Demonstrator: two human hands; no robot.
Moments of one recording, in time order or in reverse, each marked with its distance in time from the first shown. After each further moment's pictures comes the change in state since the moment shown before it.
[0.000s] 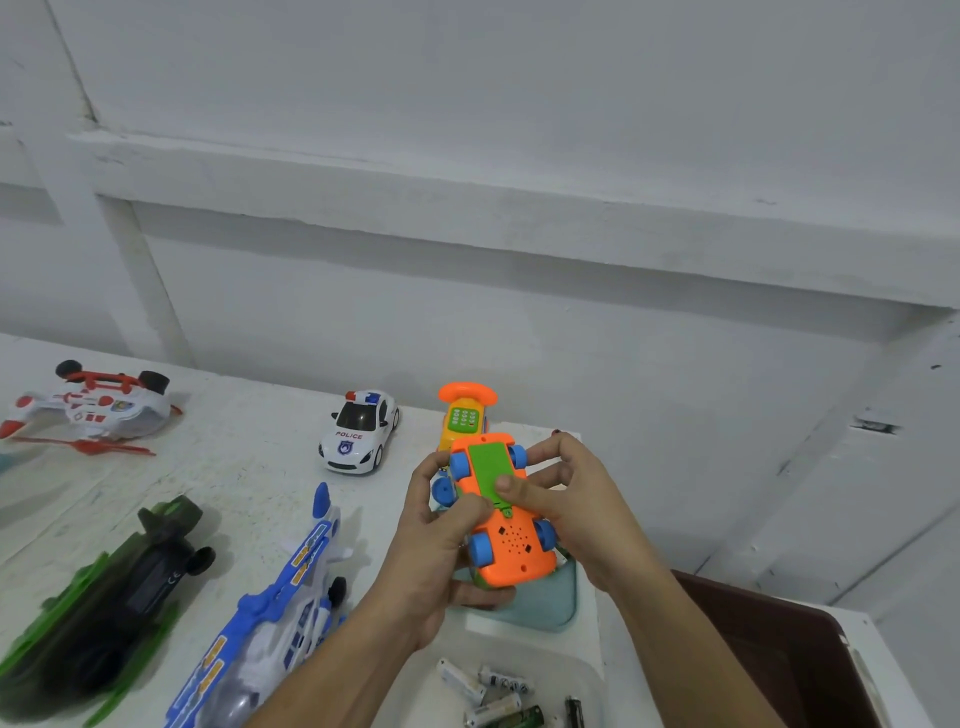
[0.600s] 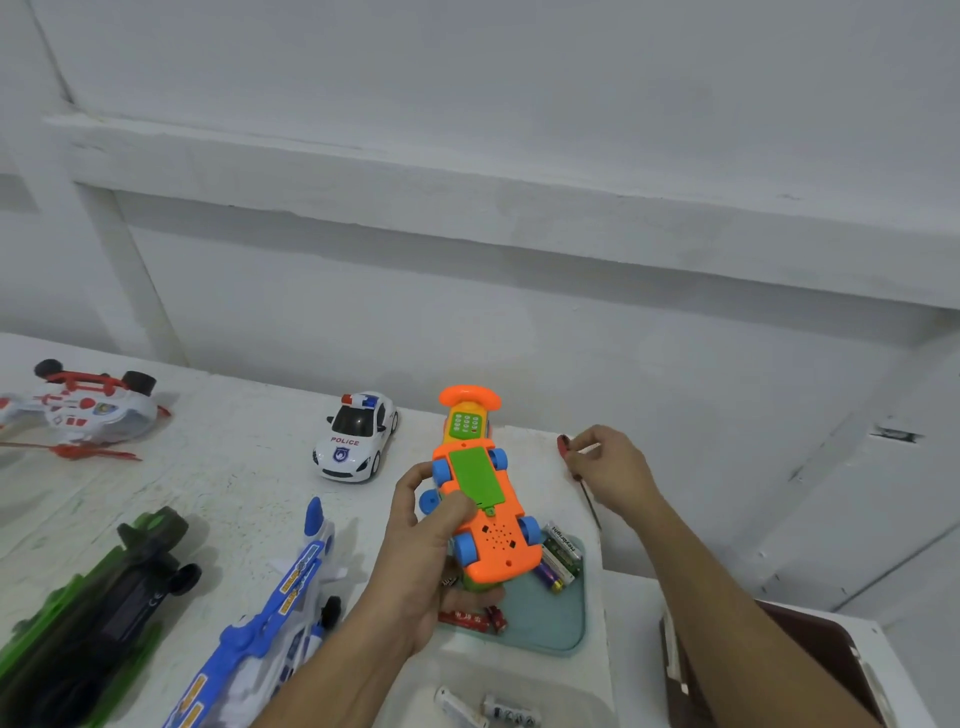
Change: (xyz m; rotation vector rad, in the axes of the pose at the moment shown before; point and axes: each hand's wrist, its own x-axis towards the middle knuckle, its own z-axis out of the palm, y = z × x) left_hand 0.026 -0.001 -0.010 -0.083 0.075 -0.062; right_hand 0.104 0.041 -0.052 -0.530 0.200 0.068
